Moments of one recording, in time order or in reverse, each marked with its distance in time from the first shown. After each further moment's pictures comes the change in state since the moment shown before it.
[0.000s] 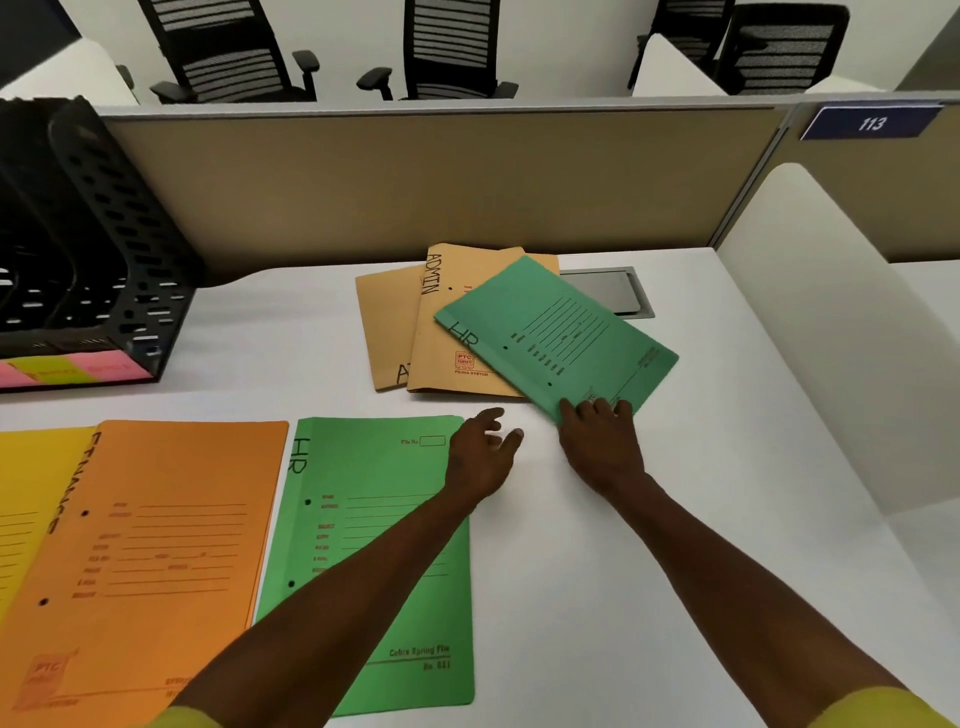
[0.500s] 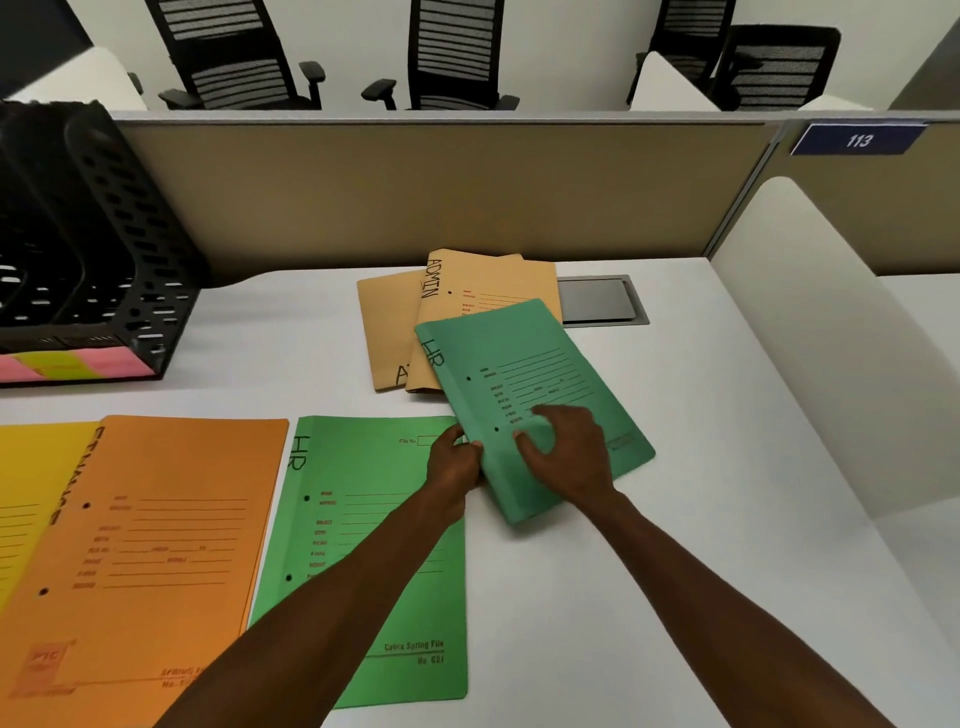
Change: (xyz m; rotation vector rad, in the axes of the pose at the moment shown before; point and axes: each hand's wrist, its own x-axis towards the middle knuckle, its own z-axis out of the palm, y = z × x) left_hand -0.009 -0.001 -0.014 -0.666 0.019 -0.464; right_hand -0.014 -0.038 -0.049 0.712 0.037 0.235
